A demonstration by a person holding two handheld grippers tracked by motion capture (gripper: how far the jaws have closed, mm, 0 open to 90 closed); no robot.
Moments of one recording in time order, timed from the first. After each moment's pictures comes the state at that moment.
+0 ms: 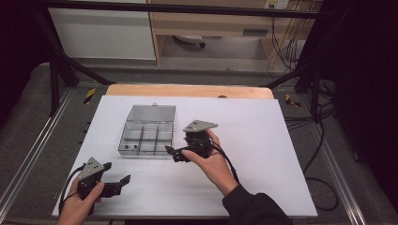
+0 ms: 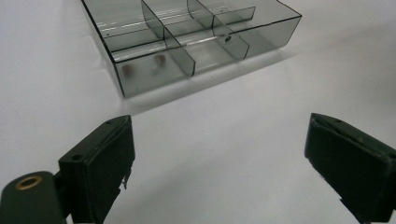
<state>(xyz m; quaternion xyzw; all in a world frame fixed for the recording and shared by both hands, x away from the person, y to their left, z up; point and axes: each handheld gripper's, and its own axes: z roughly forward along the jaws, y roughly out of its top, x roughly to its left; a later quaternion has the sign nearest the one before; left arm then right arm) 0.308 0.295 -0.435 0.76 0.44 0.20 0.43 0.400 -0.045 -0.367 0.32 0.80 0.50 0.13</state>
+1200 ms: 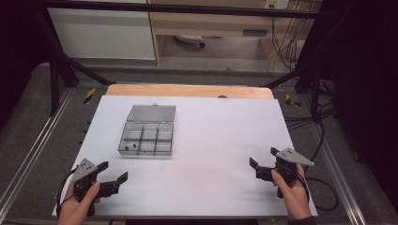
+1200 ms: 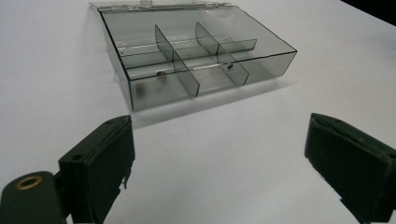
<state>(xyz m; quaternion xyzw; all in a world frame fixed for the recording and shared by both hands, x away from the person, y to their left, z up) 0.301 0.297 -0.428 0.72 0.46 0.21 0.47 0.340 -0.272 -0.422 0.47 0.70 0.48 0.26</state>
